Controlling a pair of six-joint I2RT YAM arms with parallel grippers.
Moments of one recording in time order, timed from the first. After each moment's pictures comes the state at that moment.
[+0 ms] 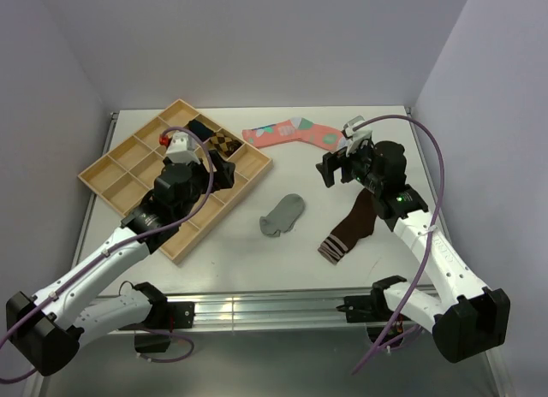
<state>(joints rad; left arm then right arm) -0.65 0.98 0.84 -0.09 -0.36 -0.52 0.26 1.02 0.85 -0.10 -0.27 -0.12</state>
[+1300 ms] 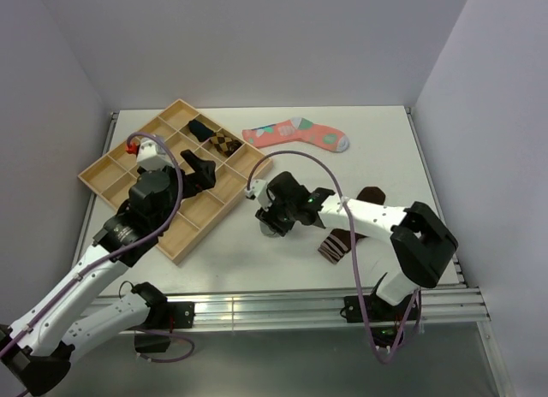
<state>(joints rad) -0.65 0.82 0.90 -0.30 -0.48 -0.62 0.84 1.55 0.98 -0.35 -0.12 -0.21</state>
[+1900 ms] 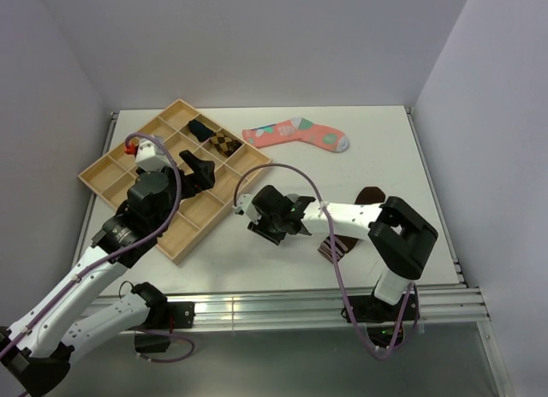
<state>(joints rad) -0.65 0.81 0.90 -0.30 -0.48 -0.63 0.95 1.68 1.00 -0.35 -0.02 -0.20</state>
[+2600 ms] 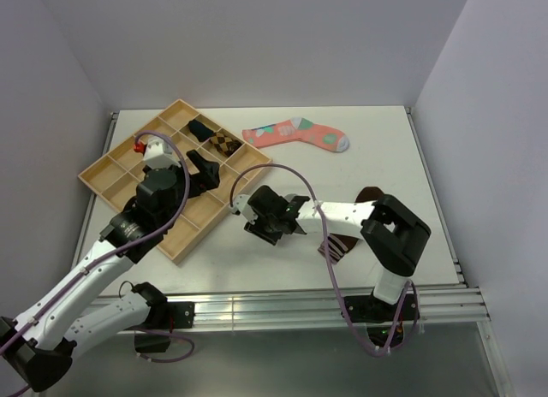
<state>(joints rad) -0.65 0.85 0.89 -0.29 -0.46 -0.63 0.96 1.73 1.03 -0.34 0.00 -0.21</state>
